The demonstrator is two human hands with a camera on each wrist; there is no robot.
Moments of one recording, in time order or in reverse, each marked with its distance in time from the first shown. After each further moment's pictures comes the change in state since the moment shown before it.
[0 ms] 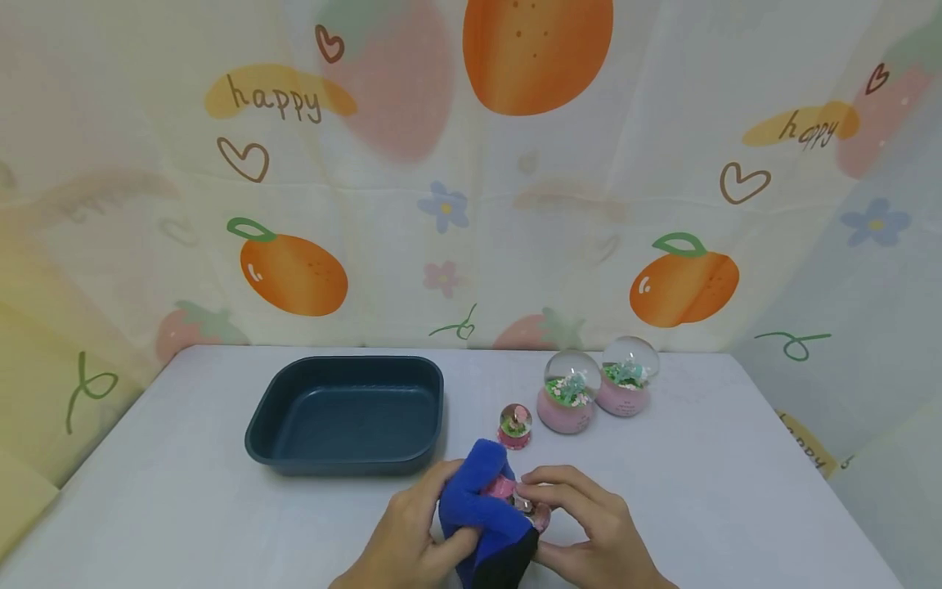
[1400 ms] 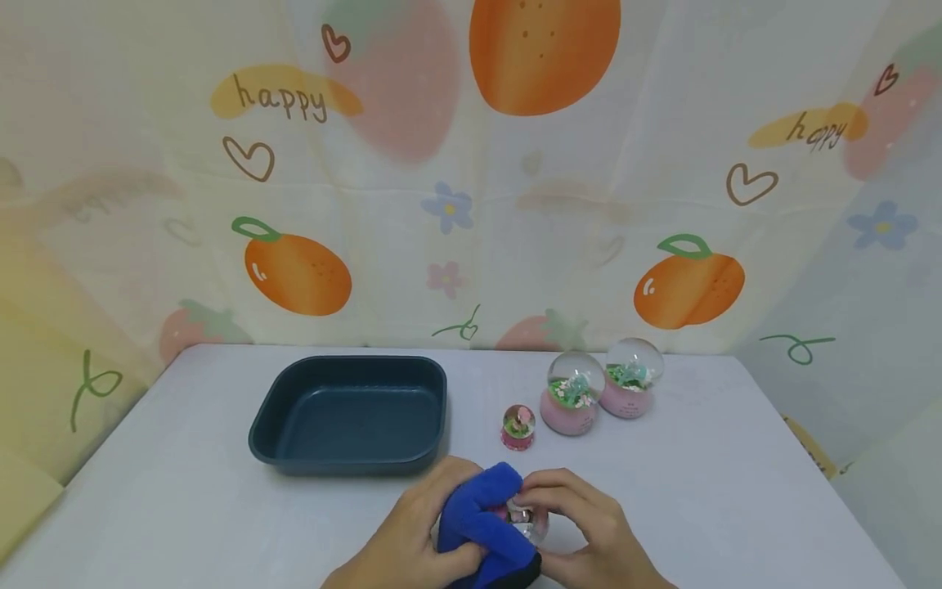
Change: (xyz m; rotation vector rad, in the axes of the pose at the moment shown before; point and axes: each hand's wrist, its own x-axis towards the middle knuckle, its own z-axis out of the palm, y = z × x) left_hand 0.004 -0.003 -0.008 -0.184 -0.196 -0.065; right_hand -0.003 0.010 0.004 0.102 -0.042 -0.080
